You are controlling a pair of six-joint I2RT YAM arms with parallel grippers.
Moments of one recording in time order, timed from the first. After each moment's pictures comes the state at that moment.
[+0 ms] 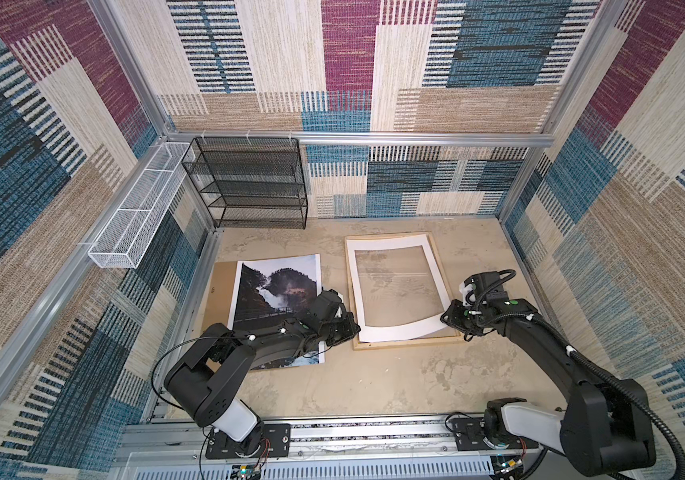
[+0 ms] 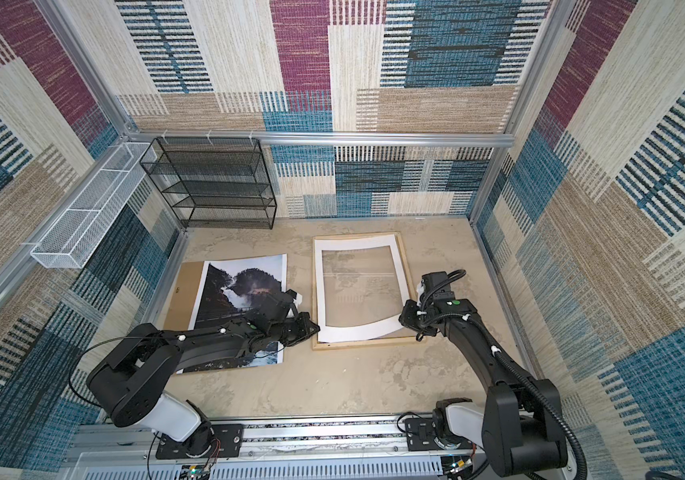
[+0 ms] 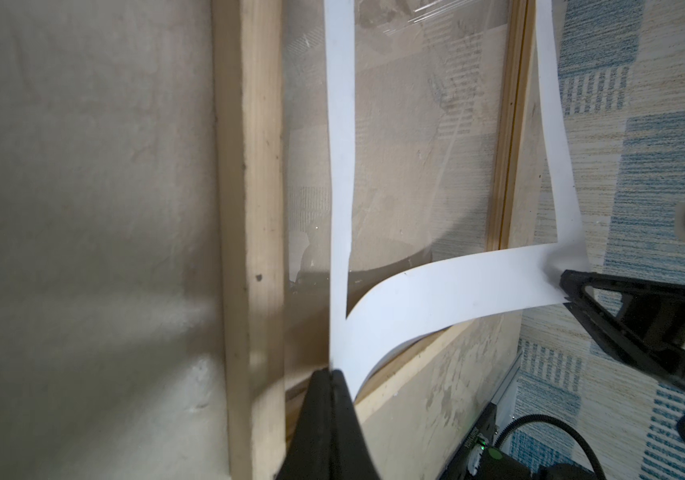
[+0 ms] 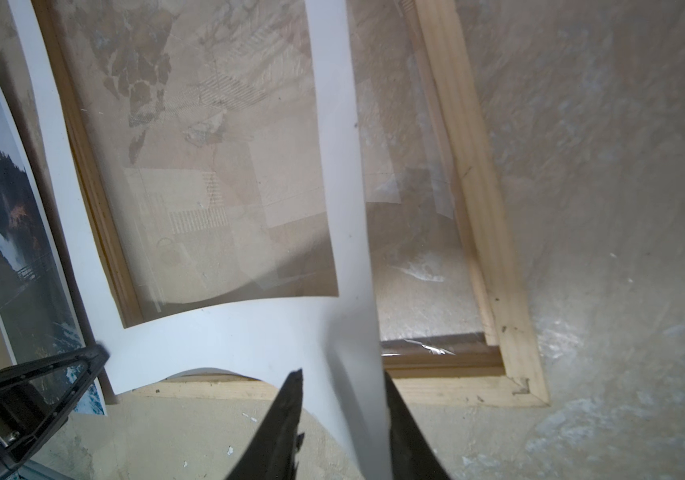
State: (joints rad) left arm -0.68 1.57 0.68 0.12 0.30 -0.97; right arm 0.10 1.21 0.74 -0.65 -0.28 0.48
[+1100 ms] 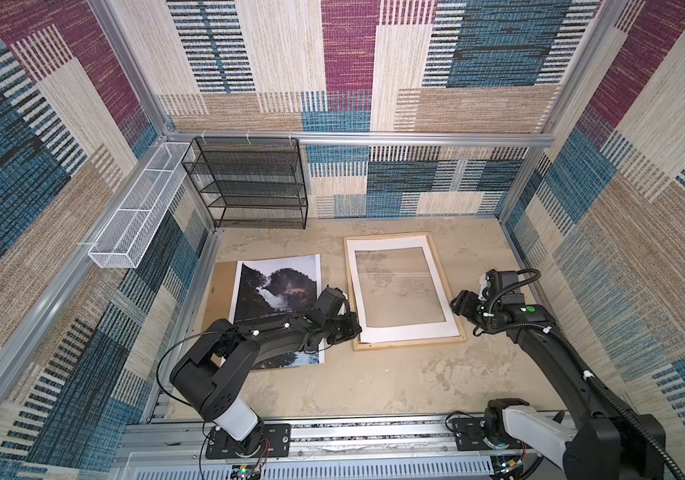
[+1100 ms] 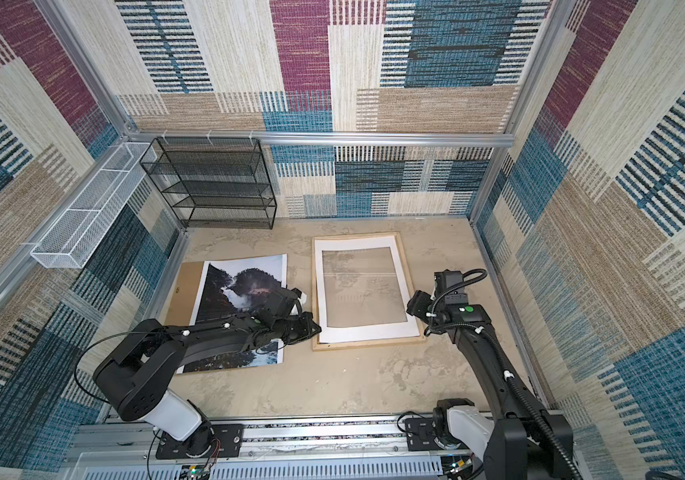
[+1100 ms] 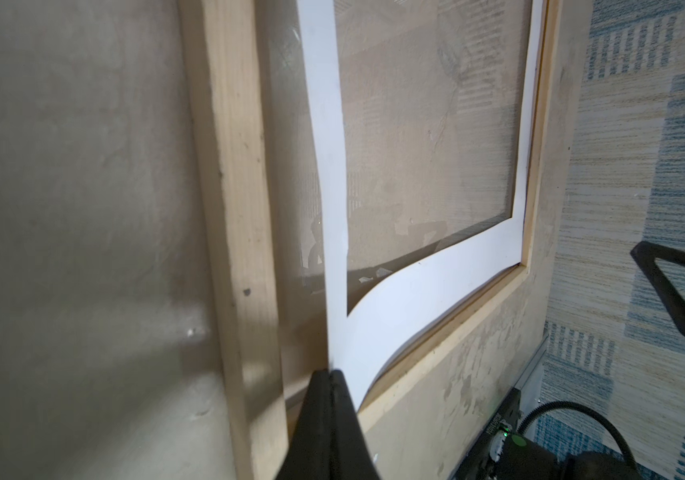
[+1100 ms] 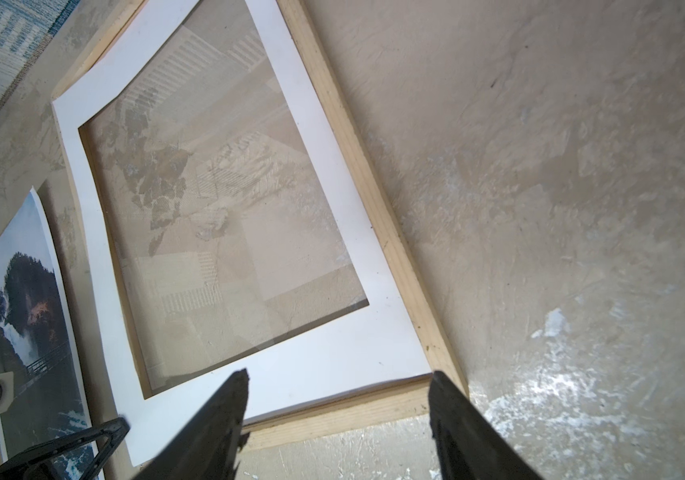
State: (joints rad) left arm -0.68 1.62 0.75 0.02 0.31 -0.88; right arm 0.04 1.08 0.76 -0.64 -0.15 0.55
